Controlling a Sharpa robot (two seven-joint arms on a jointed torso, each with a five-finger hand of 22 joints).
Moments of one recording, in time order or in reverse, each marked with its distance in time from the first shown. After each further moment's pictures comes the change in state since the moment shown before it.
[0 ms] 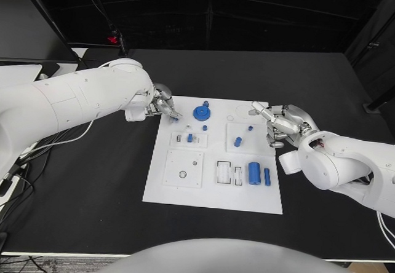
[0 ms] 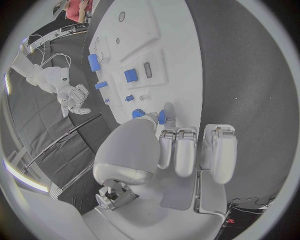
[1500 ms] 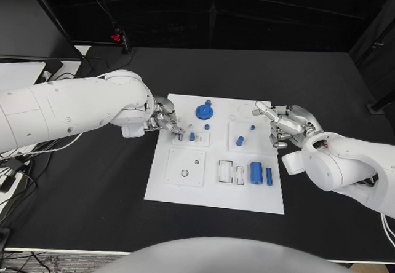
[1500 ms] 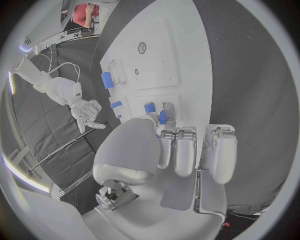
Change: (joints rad) left arm 0.020 -0.212 0.000 0.430 0.037 -0.086 -0.168; left_hand -0.007 0.007 0.032 0.030 0.005 0.007 0.007 -0.006 0.008 -0.002 0.002 0.008 0.002 0.000 0.001 0.000 0.000 0.000 0.000 0.000 0.000 0.000; right arm -0.002 -0.005 0.000 0.003 0.000 -0.005 -0.002; right_hand 0.000 0.000 0.000 0.000 0.000 0.000 0.000 0.005 -0.001 0.000 0.000 0.000 0.000 0.000 0.000 0.000 0.000 0.000 0.000 0.000 0.000 0.000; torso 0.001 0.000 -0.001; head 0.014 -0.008
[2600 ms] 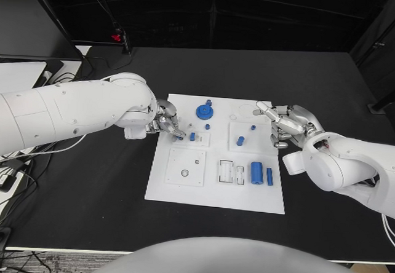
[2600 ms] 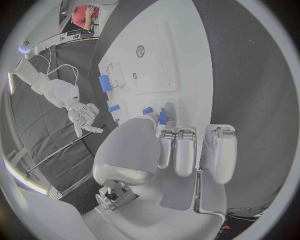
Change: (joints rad) left arm -0.013 0.020 0.000 -0.014 -0.005 0.022 -0.015; left_hand 0.000 0.000 0.010 0.005 -0.005 0.002 0.002 -0.005 0.004 0.001 -0.002 -0.002 0.000 0.000 0.000 0.000 0.000 0.000 0.000 0.000 0.000 0.000; right arm 0.000 -0.002 0.000 0.003 -0.002 -0.004 0.000; right_hand 0.000 0.000 0.000 0.000 0.000 0.000 0.000 0.000 0.000 0.000 0.000 0.000 0.000 0.000 0.000 0.000 0.000 0.000 -0.003 -0.003 -0.004 0.000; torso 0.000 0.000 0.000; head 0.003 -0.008
